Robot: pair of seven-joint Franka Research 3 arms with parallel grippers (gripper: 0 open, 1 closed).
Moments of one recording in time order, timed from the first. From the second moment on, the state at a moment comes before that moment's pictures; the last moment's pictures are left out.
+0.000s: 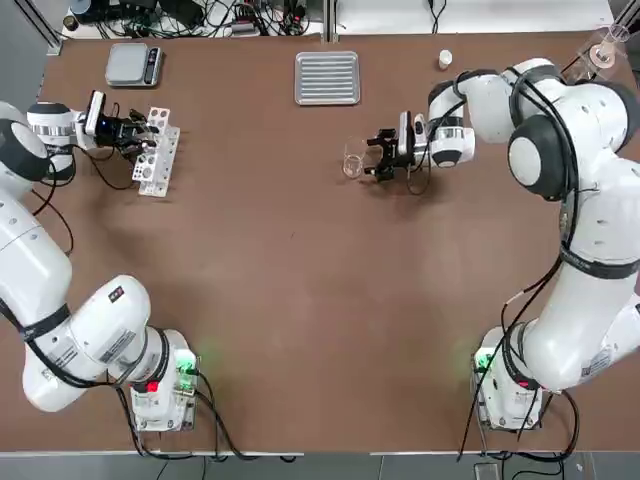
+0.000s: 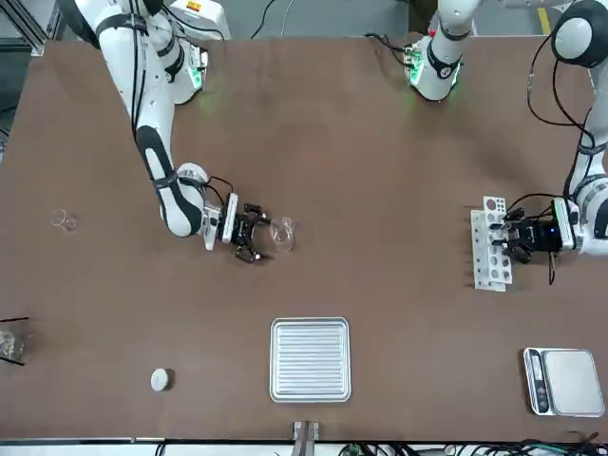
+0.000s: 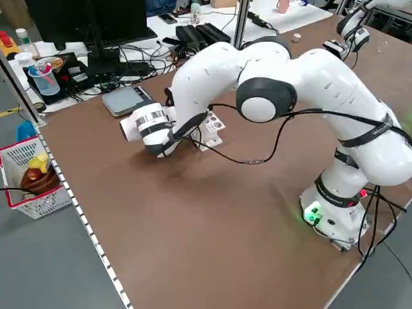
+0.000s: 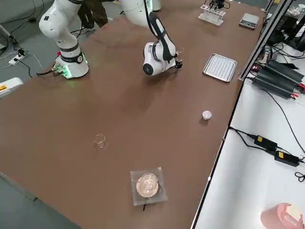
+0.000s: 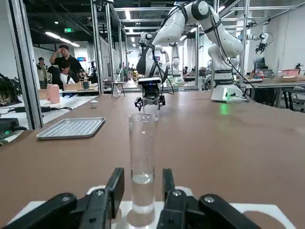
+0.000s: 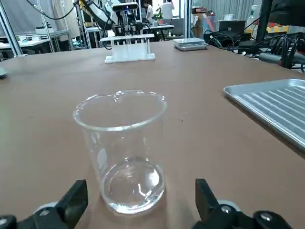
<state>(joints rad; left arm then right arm) 0.74 0.96 -0.19 -1.47 -0.88 1.31 2.54 0.37 0.67 0.02 -2.05 1.91 2.12 -2.68</state>
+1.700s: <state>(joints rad) 0.74 0.91 -0.20 -1.47 -0.89 1.24 2.52 0.37 0.69 0.05 -2.05 1.96 2.12 -2.69</state>
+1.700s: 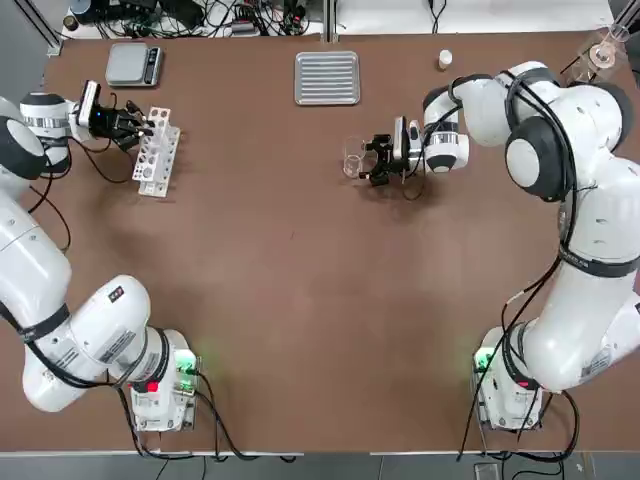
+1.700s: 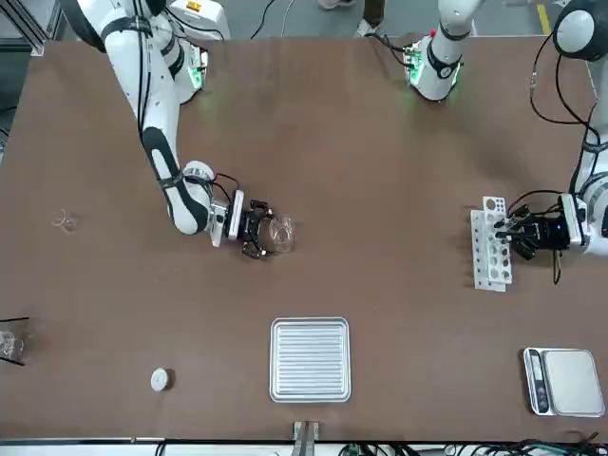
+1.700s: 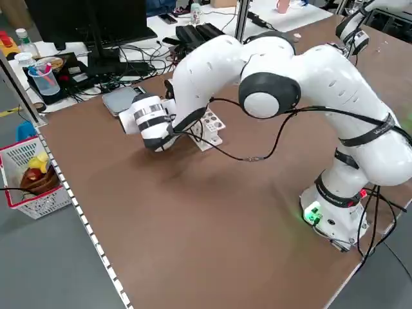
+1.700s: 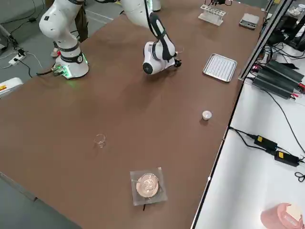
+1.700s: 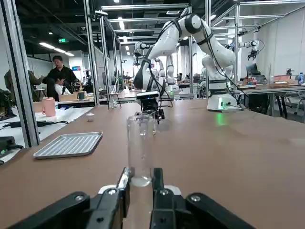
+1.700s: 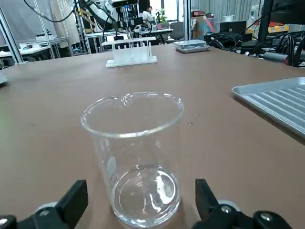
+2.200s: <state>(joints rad) 0.73 0.89 -0.20 -1.47 -0.89 1.22 2.50 0.39 0.69 0.05 -2.04 1.98 2.12 -2.69</state>
